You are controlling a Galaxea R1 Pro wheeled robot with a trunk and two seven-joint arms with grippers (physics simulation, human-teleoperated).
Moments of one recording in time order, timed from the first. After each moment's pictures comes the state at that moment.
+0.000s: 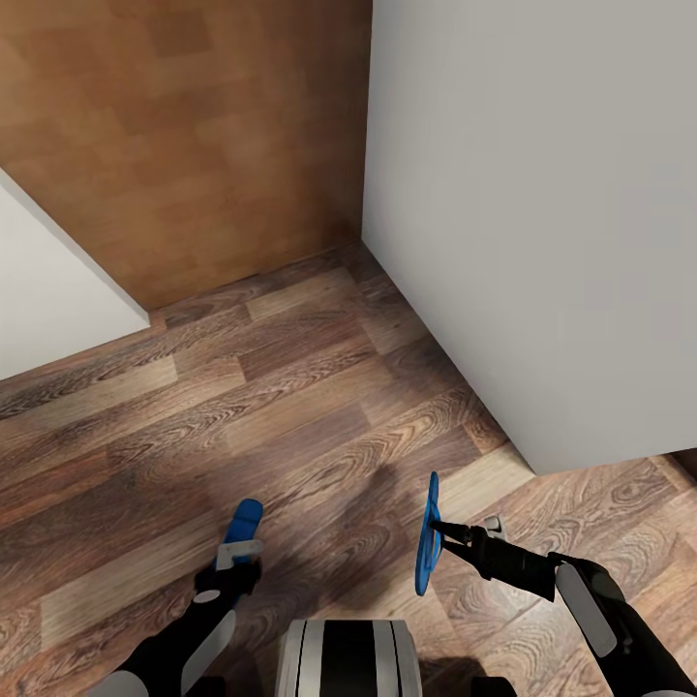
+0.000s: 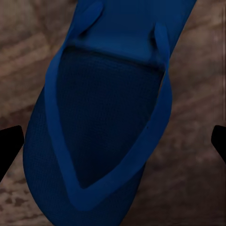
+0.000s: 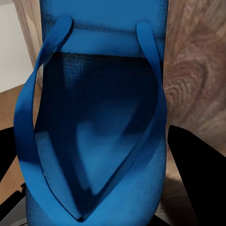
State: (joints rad) left arm -0.51 0.08 -0.53 -0.57 0.57 0.04 0.37; right arm -0.41 -0.21 -0.09 -0.93 -0.65 0.88 0.79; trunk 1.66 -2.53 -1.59
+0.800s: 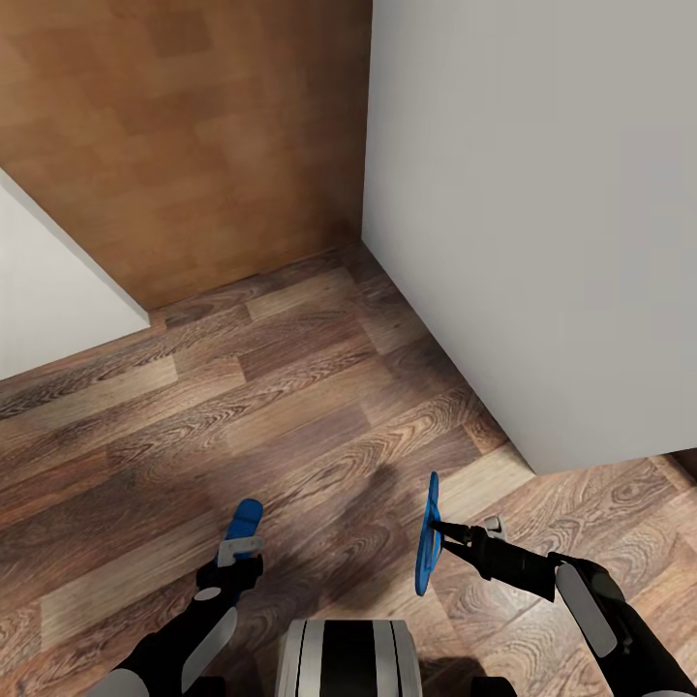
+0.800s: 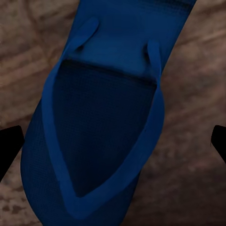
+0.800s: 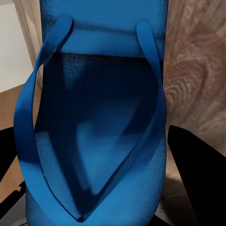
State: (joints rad) left arm -0.51 0.09 -0.53 -0.59 0.57 0.04 0.37; right arm -0.41 -0.21 -0.09 -0.93 -0.65 0.88 0.79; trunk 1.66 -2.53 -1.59
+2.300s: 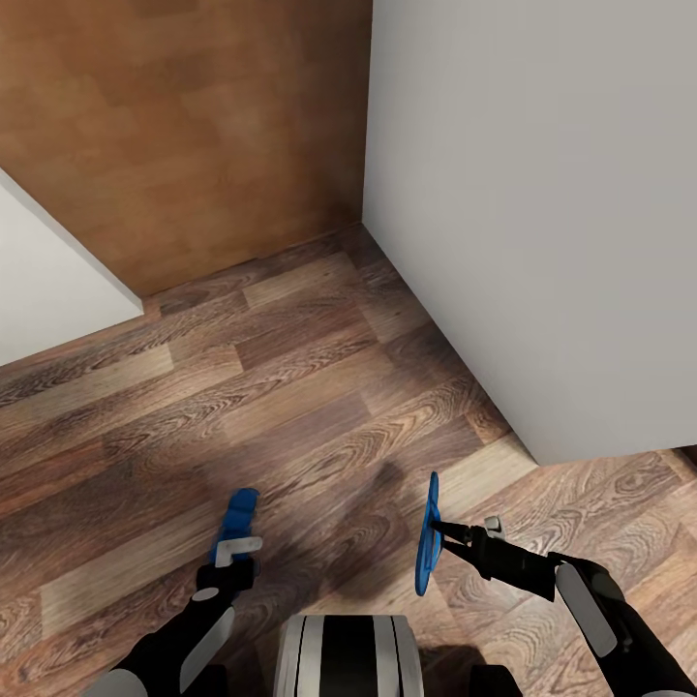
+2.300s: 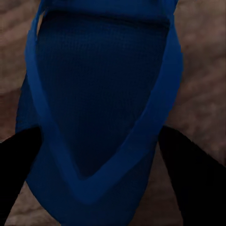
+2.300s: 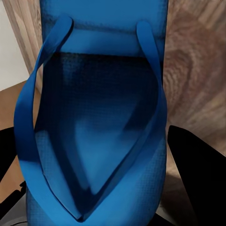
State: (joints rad) left arm -0.51 0.09 -0.53 -0.58 0.58 0.04 0.37; right arm -0.41 -0.21 -0.09 -0.93 -0.65 0.88 0.79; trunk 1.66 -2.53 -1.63
